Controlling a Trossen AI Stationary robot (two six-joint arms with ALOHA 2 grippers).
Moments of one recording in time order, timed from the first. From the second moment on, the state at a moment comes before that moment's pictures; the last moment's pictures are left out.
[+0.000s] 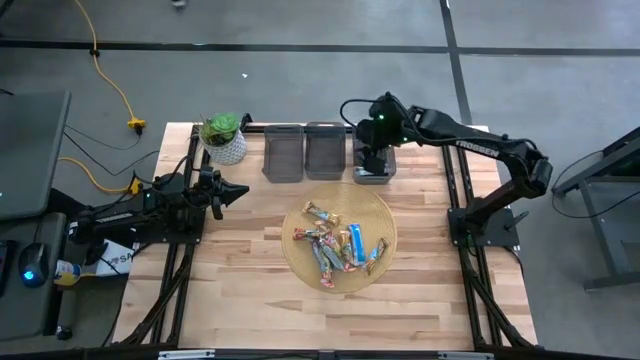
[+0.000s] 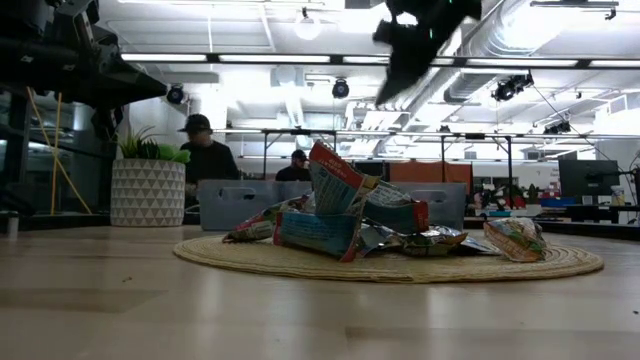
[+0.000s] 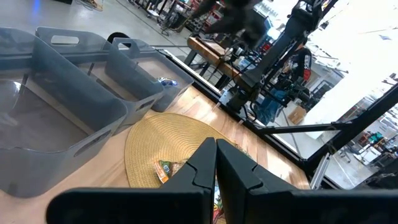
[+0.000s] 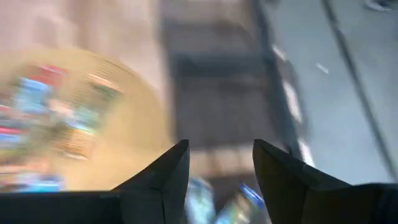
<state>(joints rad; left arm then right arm) 0.20 0.02 0.15 -0.19 -0.03 -0.58 -0.47 1.50 1.37 -0.69 -0.13 -0.37</state>
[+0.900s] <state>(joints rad) 0.20 0.02 0.15 -0.19 -0.03 -0.58 0.14 1.50 1.20 -0.58 -0.14 0.40</state>
